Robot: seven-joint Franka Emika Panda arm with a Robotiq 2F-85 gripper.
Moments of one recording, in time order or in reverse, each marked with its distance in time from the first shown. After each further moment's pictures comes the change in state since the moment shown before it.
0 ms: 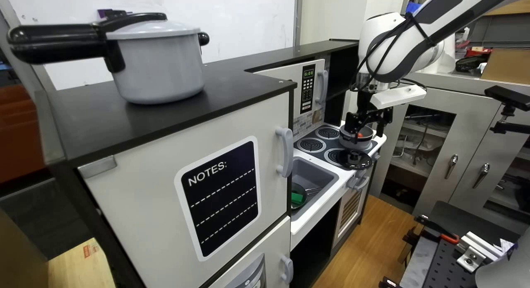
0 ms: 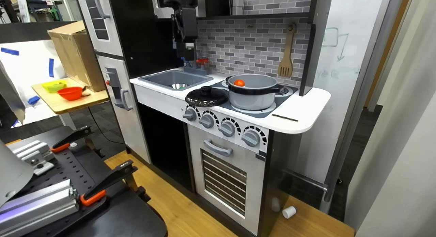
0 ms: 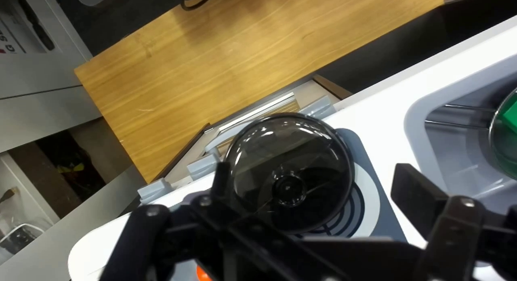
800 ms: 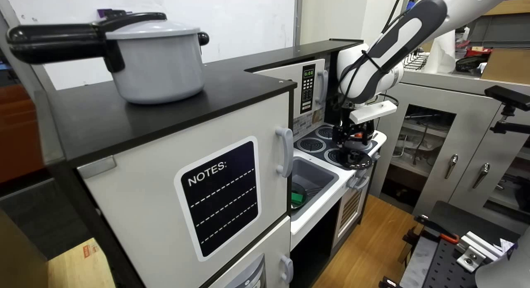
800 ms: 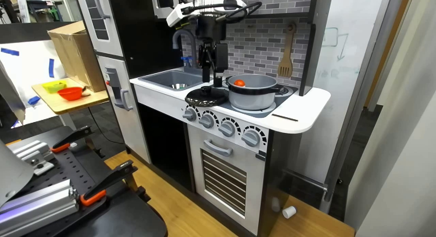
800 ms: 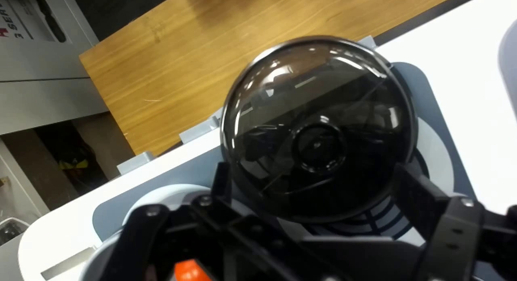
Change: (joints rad) arm 0.000 0.343 -0.032 0.201 -0.033 0.081 -0.008
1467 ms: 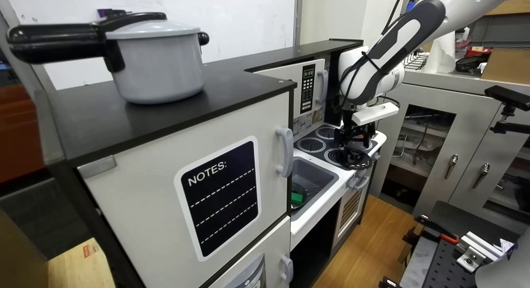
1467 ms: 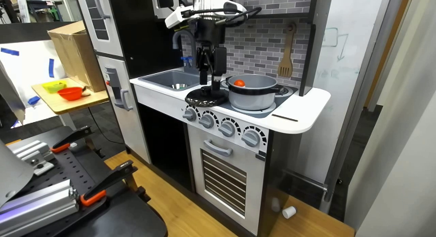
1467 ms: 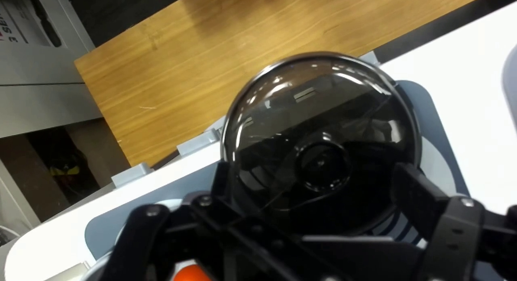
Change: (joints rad) arm 0.000 0.002 -0.007 -0.012 0.027 -0.006 -0.050
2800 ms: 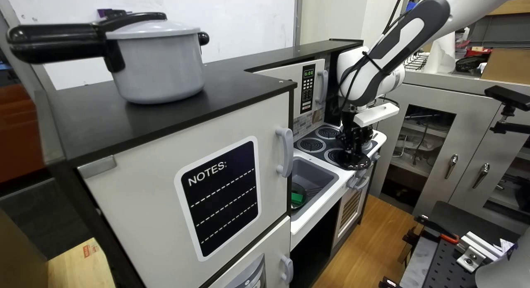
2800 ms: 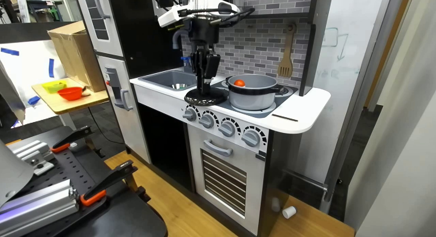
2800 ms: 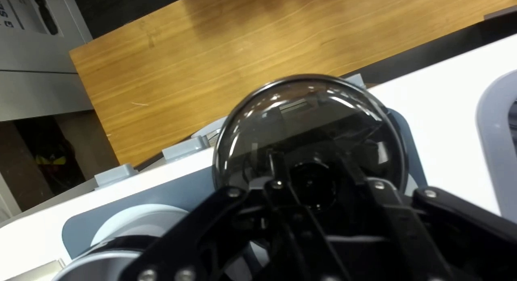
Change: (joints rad) arm 0.027 -0.024 0.001 -0.027 0.001 -0.005 -0.053
